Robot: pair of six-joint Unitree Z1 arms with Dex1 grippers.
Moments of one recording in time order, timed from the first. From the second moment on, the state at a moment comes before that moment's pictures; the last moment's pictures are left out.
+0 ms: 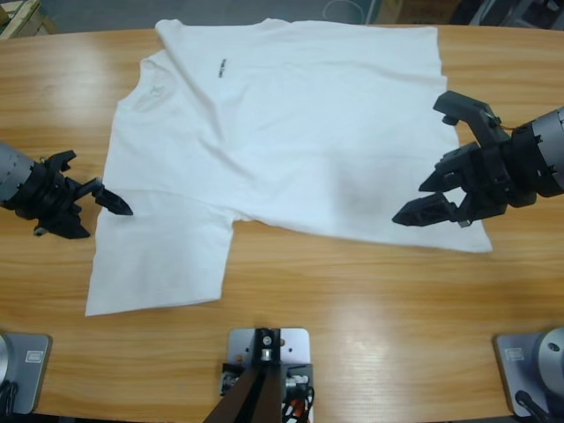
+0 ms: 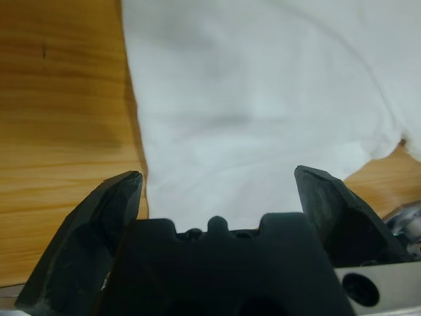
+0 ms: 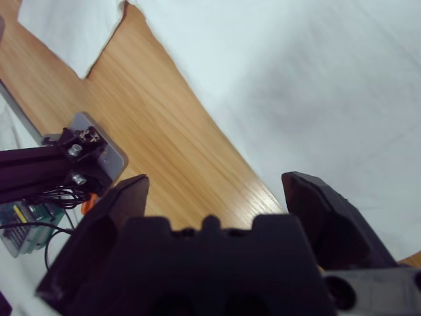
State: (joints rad) arm 0 -0.30 1.72 -0.83 0.65 -0.36 -0.61; arm 1 0.55 1.47 -0.94 0.65 0.42 -0.07
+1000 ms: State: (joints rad) arm 0 -0.34 1.74 -0.76 0.49 -0.36 -0.64; arm 1 0.55 1.47 -0.94 0.65 0.42 -0.07
